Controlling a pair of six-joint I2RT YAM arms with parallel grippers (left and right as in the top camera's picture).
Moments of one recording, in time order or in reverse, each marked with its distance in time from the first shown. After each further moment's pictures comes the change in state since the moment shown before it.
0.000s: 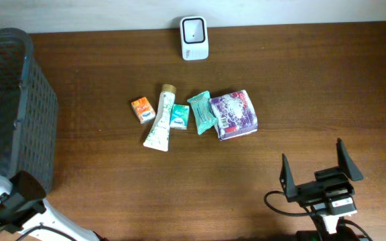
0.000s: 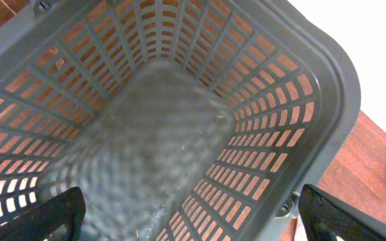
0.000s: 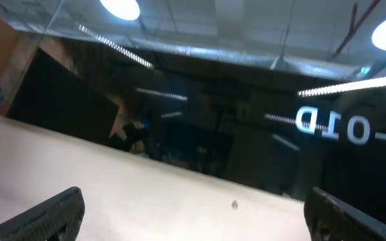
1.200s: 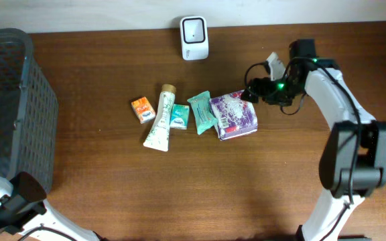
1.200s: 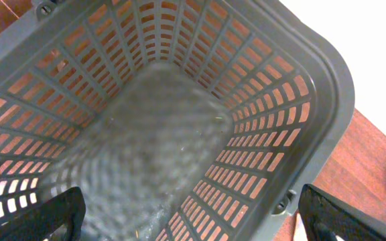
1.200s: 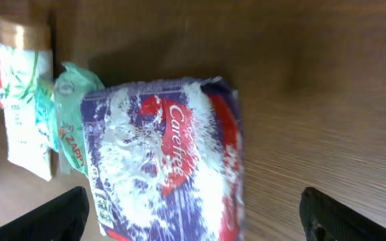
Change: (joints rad) left arm -0.001 -0.012 0.000 0.000 0.000 0.000; right arm 0.009 2.018 1.509 -1.584 -0.235 0.043
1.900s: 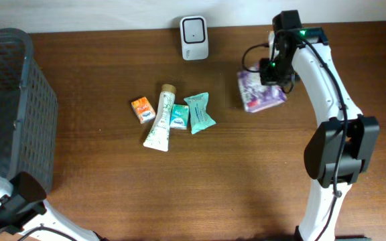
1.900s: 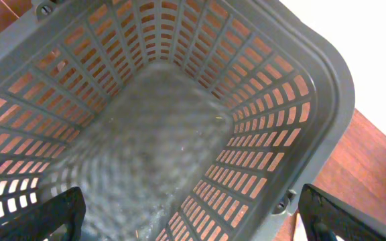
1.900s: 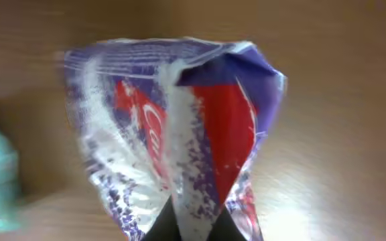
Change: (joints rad) left arm 0.000 0.000 0.000 0.000 0.000 0.000; right arm 0.105 0.106 0.436 -0.329 0.605 0.142
